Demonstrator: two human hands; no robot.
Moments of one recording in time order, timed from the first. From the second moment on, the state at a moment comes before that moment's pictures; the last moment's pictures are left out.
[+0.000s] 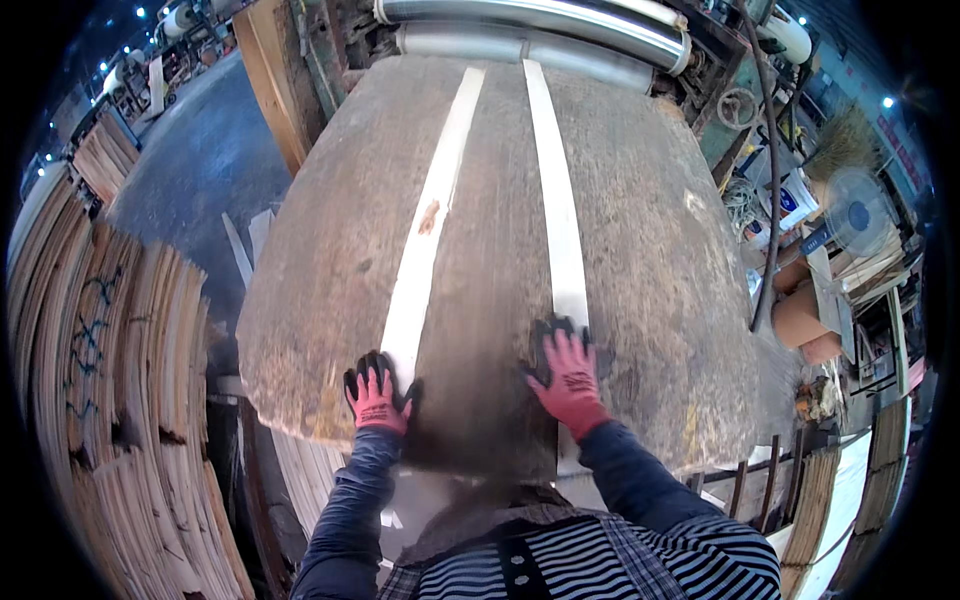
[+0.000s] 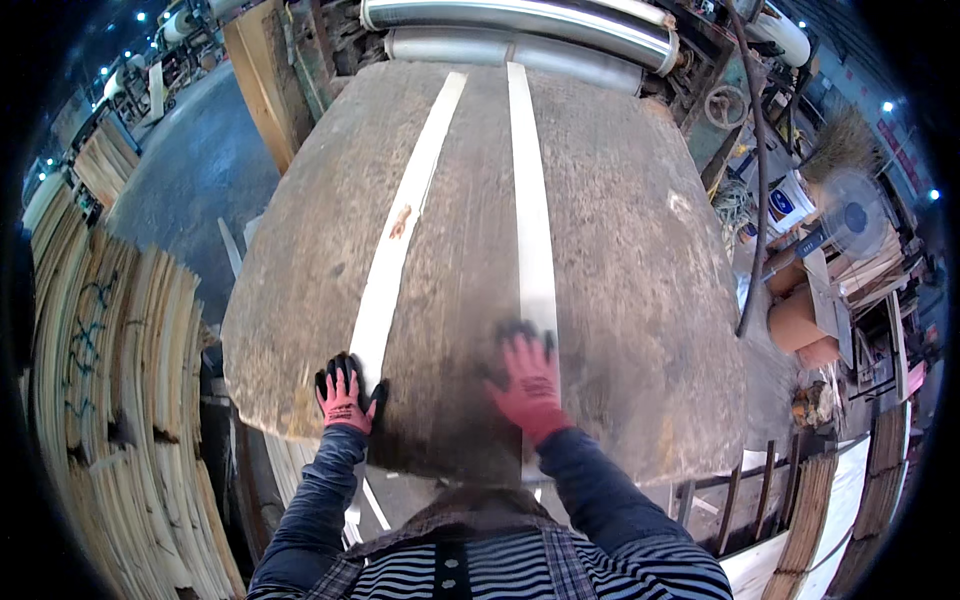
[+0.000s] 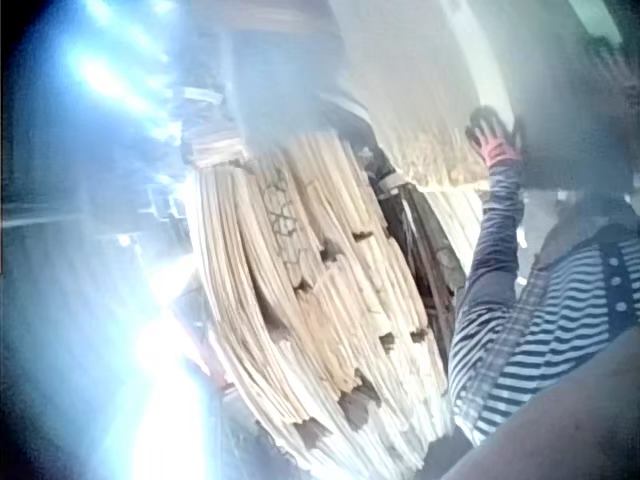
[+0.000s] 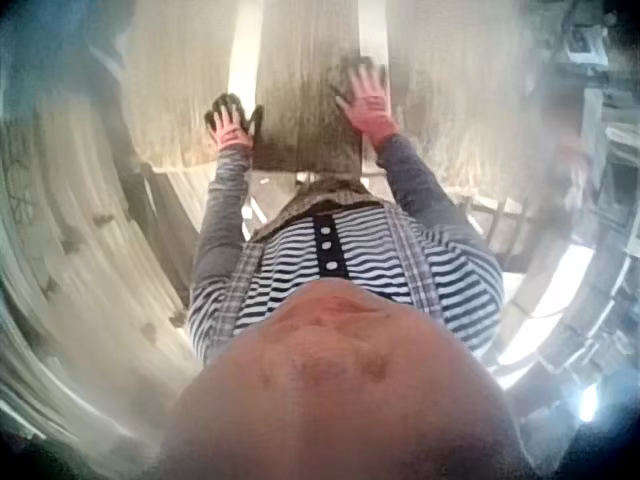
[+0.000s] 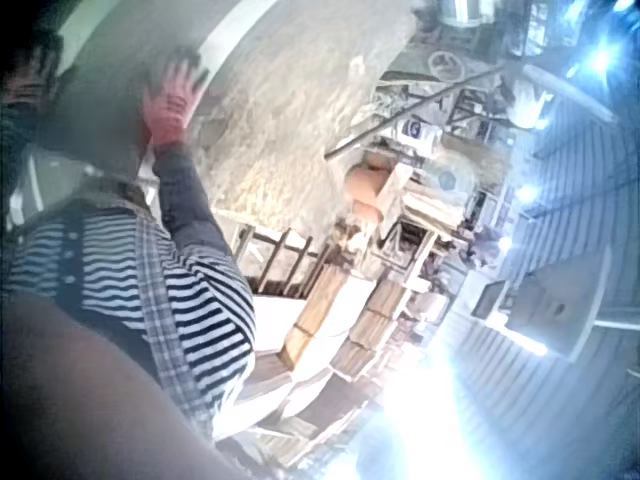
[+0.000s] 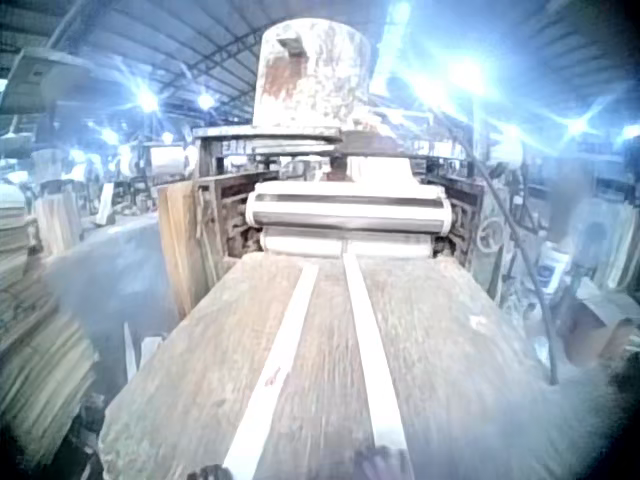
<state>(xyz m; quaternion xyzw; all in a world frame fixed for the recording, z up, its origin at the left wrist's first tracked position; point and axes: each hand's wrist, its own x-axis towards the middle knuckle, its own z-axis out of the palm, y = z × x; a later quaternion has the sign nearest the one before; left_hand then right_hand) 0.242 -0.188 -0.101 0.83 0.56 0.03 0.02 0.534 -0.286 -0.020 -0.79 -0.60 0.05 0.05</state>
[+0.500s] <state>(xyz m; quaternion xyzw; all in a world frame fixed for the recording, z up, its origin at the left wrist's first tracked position) 0.333 -0.043 -0.065 0.87 0.48 0.09 0.04 0.637 -0.216 -0.042 -0.82 -0.57 0.08 0.02</state>
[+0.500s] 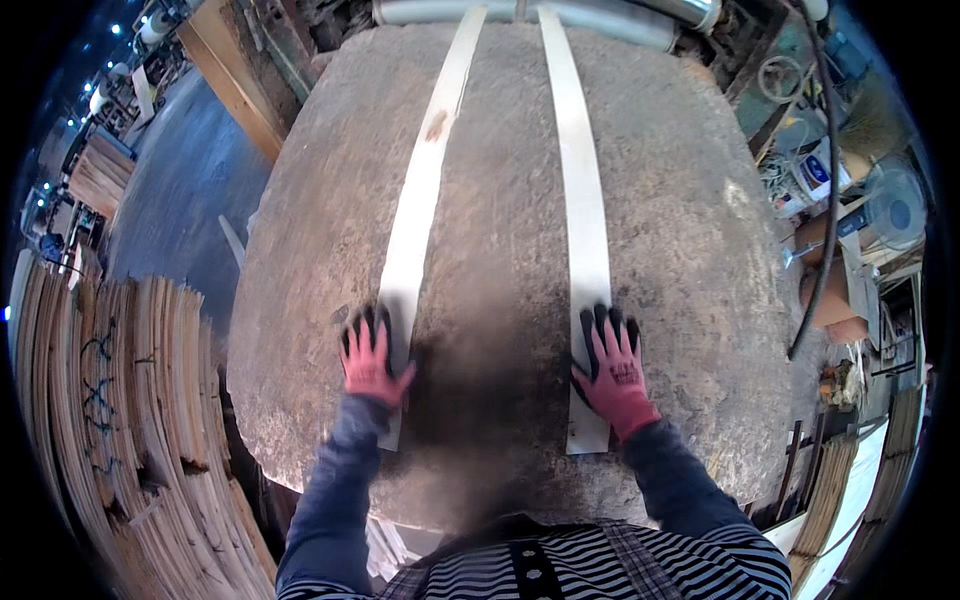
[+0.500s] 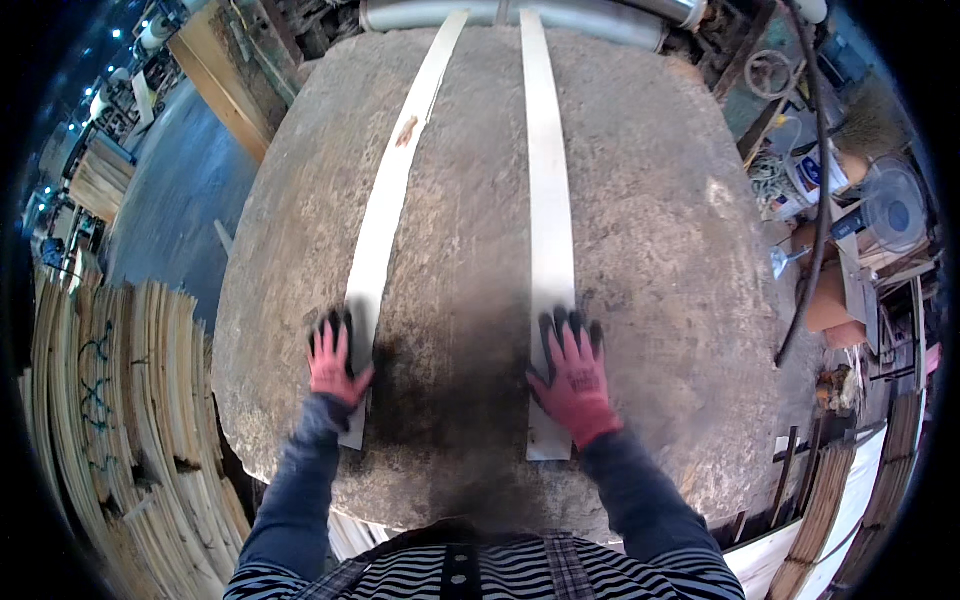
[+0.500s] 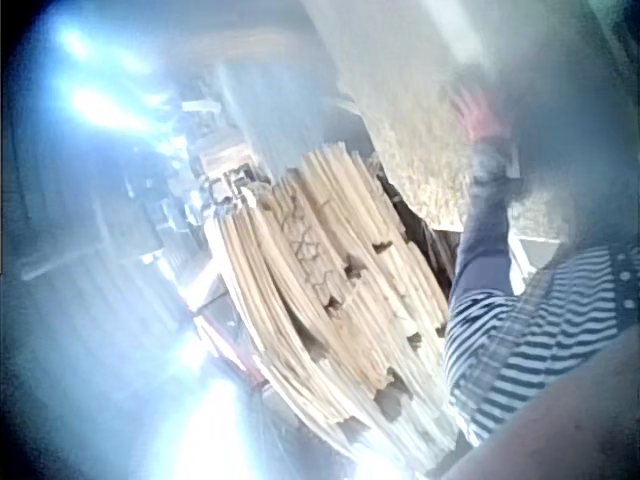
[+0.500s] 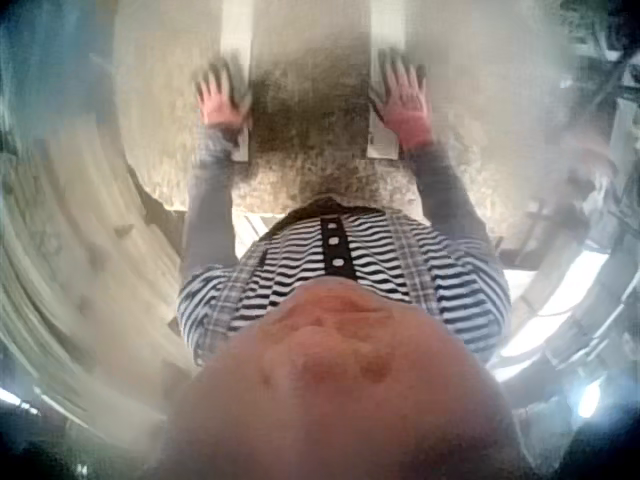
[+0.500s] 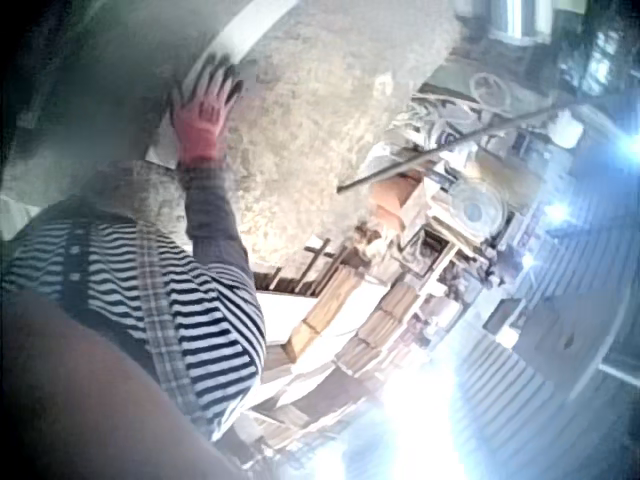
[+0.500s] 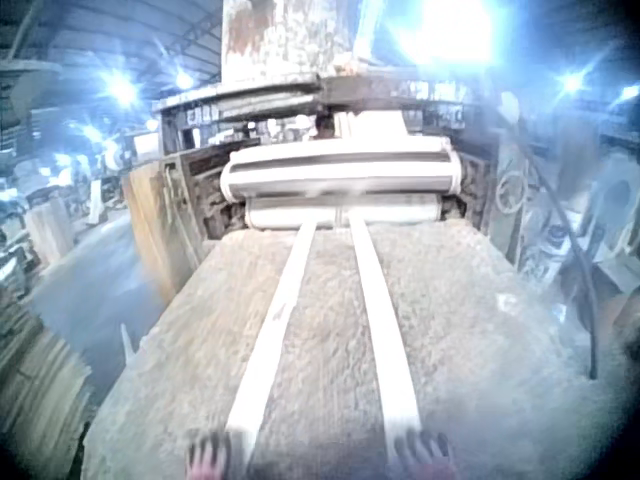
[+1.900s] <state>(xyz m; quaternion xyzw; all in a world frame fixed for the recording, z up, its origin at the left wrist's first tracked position) -0.214 -0.549 -0.240 0.32 0.89 0.11 0.32 0.092 -0.281 -0.098 -0.51 -0.81 0.26 0.11</state>
